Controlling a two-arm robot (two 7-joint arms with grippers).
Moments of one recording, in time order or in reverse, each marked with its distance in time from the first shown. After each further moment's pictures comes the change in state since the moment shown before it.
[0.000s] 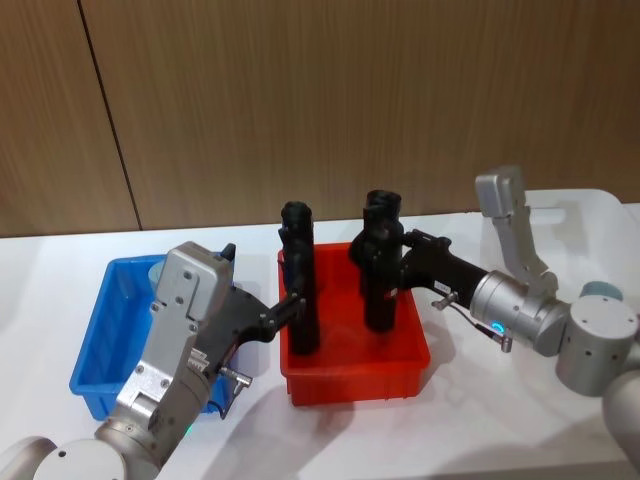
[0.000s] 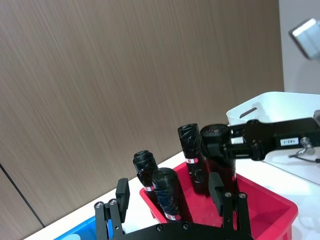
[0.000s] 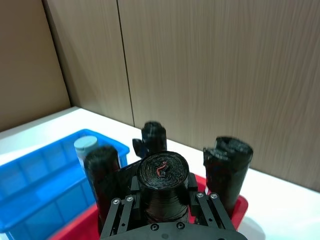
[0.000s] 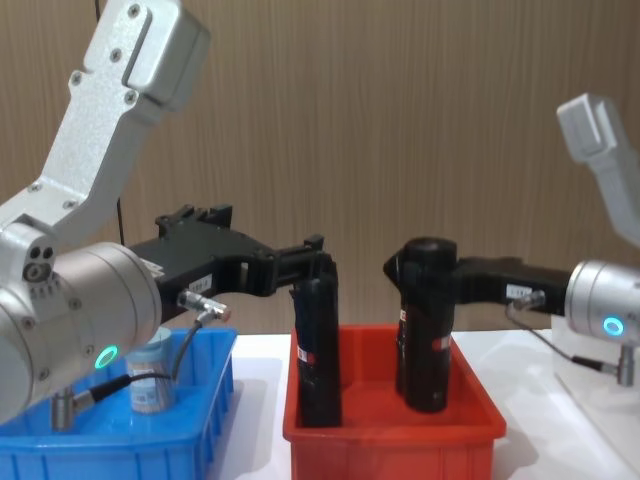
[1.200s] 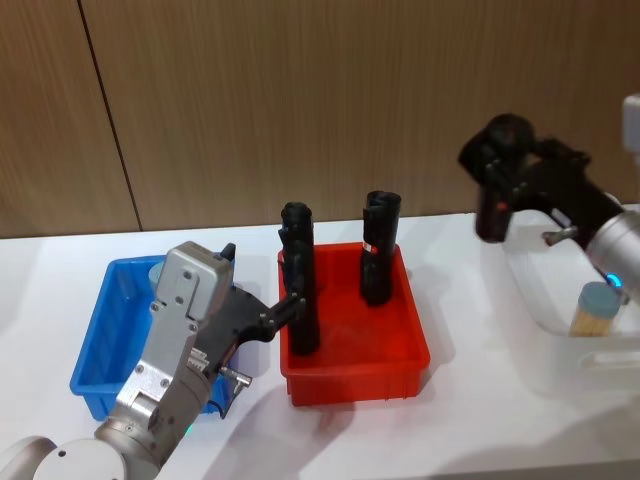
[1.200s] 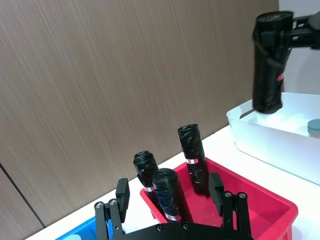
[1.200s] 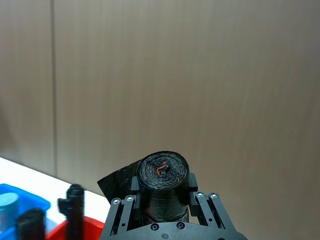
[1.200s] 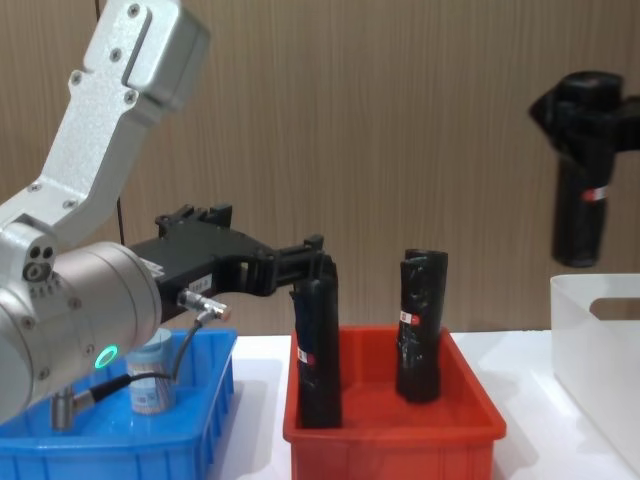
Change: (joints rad) left arm 0.000 0.000 0.000 0.000 0.000 0.000 0.000; right arm -0.285 0.187 0.118 -0.688 -0.019 0.147 -0.318
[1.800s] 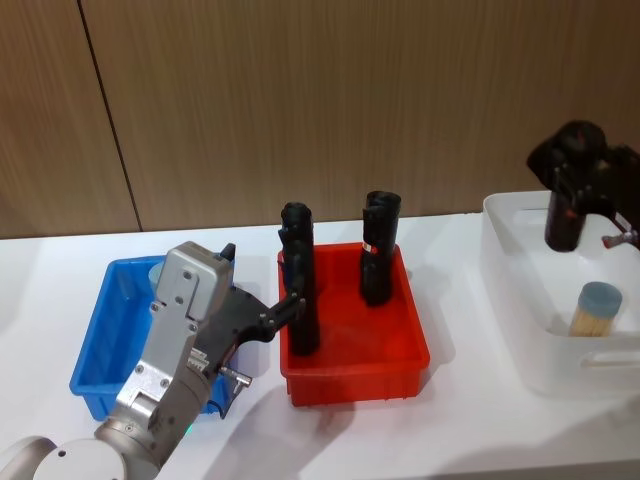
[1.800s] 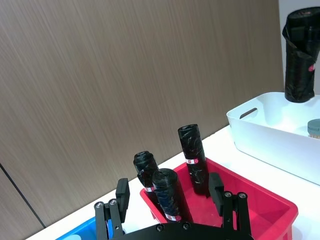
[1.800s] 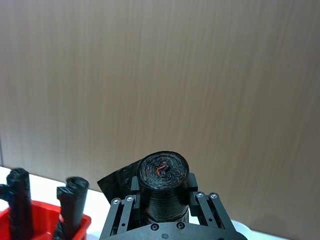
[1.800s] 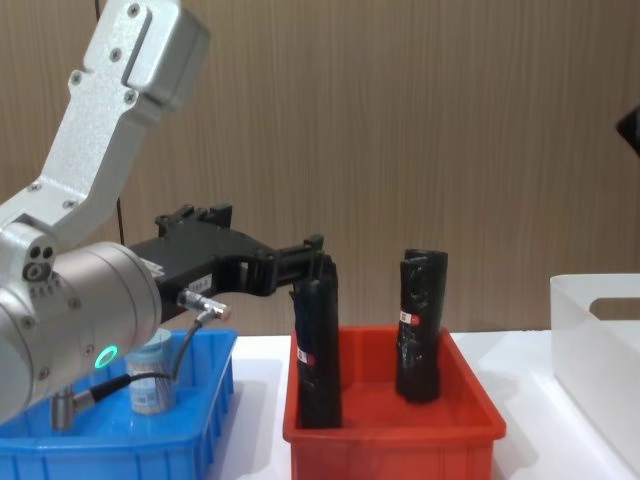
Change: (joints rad) left arm 0.000 0.000 0.000 0.000 0.000 0.000 0.000; right arm -0.059 0.067 0.062 -0.055 -0.006 0.073 -0.111
